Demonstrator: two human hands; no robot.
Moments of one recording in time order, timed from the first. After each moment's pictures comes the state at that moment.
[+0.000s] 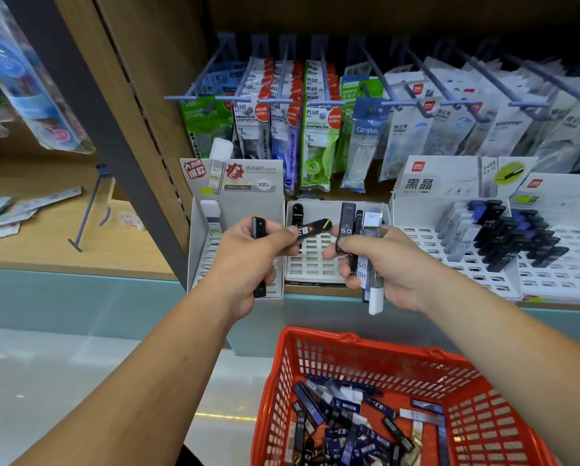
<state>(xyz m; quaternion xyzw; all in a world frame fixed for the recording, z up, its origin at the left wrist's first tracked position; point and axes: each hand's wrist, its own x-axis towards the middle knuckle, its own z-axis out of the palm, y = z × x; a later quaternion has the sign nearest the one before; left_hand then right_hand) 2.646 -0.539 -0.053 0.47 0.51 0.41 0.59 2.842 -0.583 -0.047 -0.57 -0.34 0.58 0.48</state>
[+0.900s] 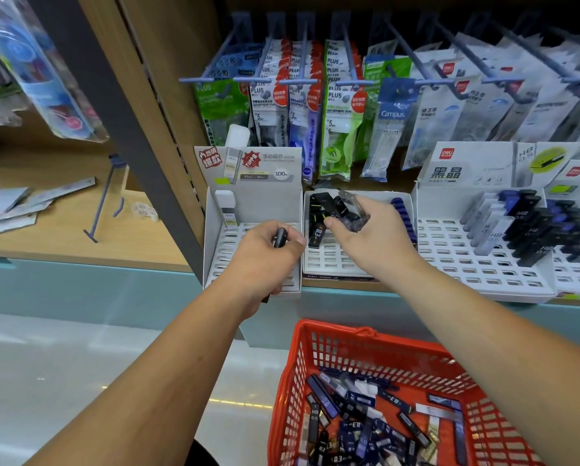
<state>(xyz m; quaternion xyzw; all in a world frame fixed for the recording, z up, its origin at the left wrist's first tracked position) 2.635 -0.532 -0.073 0.56 0.55 0.31 0.54 2.814 -0.549 -0.069 -0.64 -0.58 0.24 0.44</state>
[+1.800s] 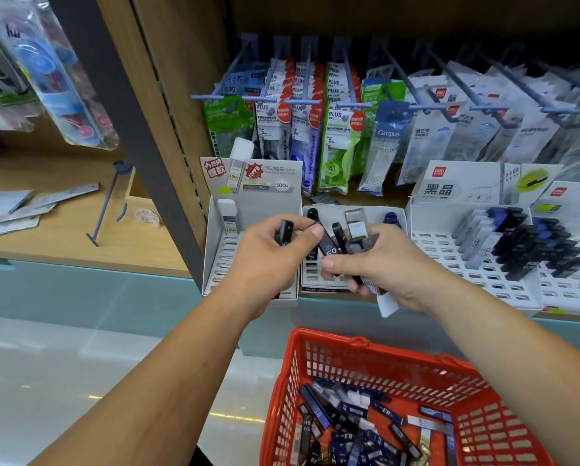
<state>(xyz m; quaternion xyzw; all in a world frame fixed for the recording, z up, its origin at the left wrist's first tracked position) 2.644 -0.541 -0.055 0.55 0.46 0.42 0.55 2.824 -0.582 -0.037 -0.60 -0.49 0.51 0.37</state>
